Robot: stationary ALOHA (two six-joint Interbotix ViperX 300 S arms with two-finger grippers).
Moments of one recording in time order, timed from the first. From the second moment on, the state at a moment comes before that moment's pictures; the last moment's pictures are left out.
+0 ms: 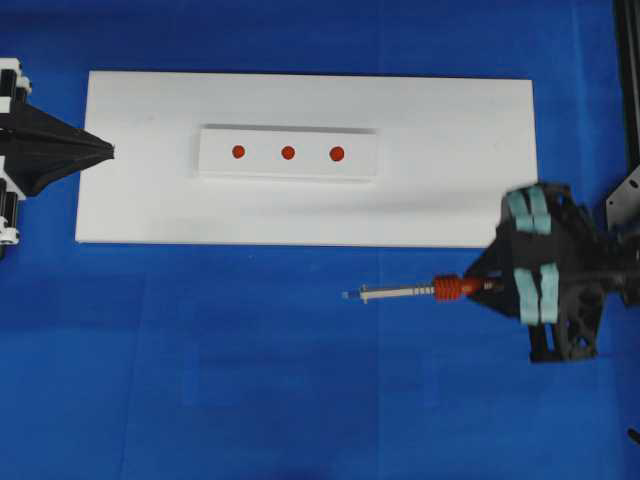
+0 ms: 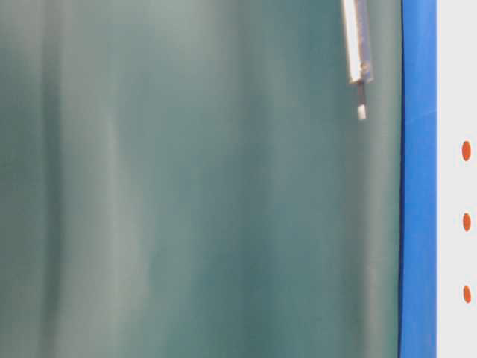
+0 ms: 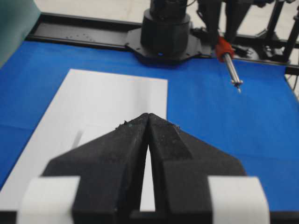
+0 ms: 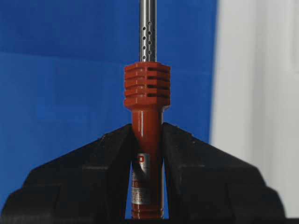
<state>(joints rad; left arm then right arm) 0.05 -0.97 1.23 0.00 -0.31 -0.08 0.39 -0.48 0.74 -0.29 0.68 0.66</state>
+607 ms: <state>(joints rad) 0.05 -0.97 1.23 0.00 -0.31 -0.09 0.48 -0.30 0.66 -0.46 0.69 0.87</state>
